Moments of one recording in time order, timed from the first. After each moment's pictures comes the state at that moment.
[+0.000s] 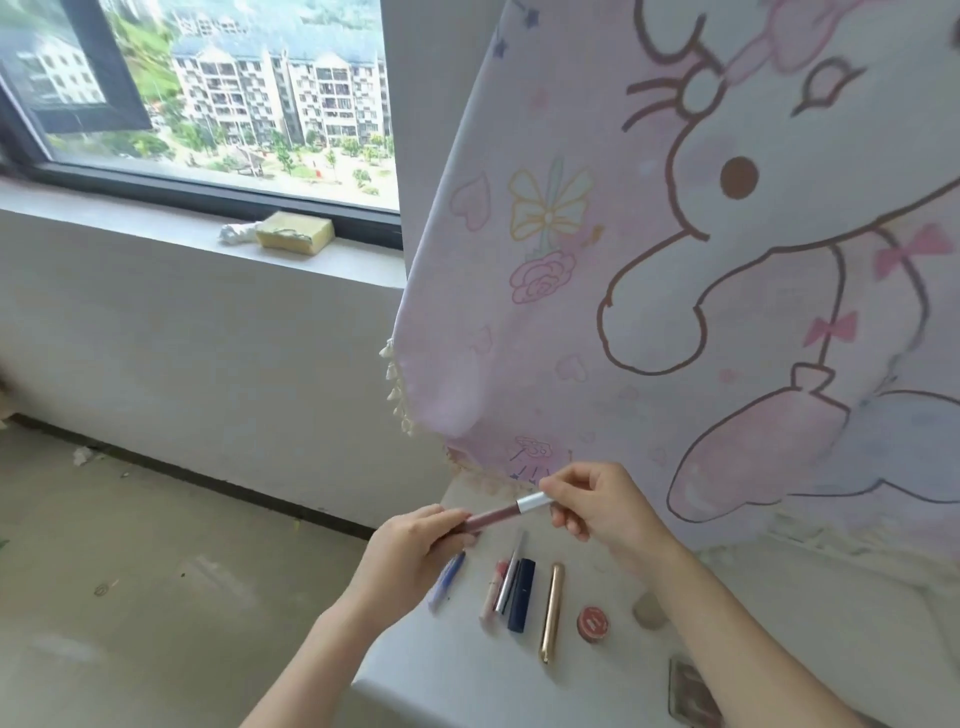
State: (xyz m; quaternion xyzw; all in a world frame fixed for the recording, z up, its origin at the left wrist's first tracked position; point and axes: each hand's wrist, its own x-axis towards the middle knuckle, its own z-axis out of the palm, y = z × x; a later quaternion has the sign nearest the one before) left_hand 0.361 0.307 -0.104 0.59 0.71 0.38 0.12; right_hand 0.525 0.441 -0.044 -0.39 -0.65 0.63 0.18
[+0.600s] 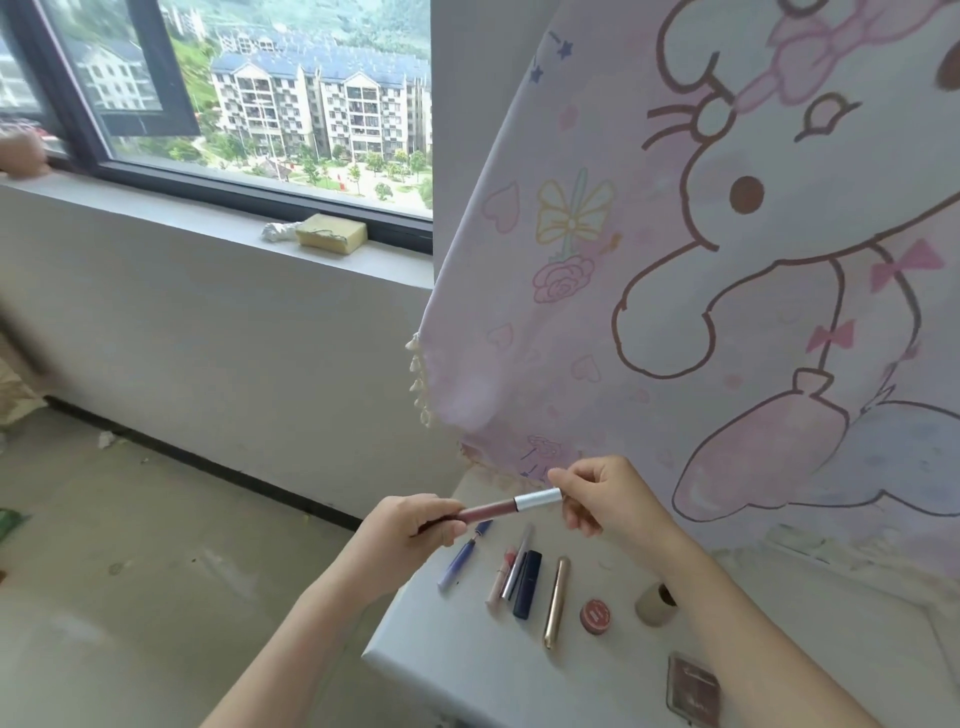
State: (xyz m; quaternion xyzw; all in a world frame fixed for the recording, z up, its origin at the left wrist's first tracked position) left_hand 0.358 0.272 -0.076 0.56 0.70 0.38 0.23; right_hand 0.532 0.420 -0.028 -0.36 -0.74 0.55 0.14
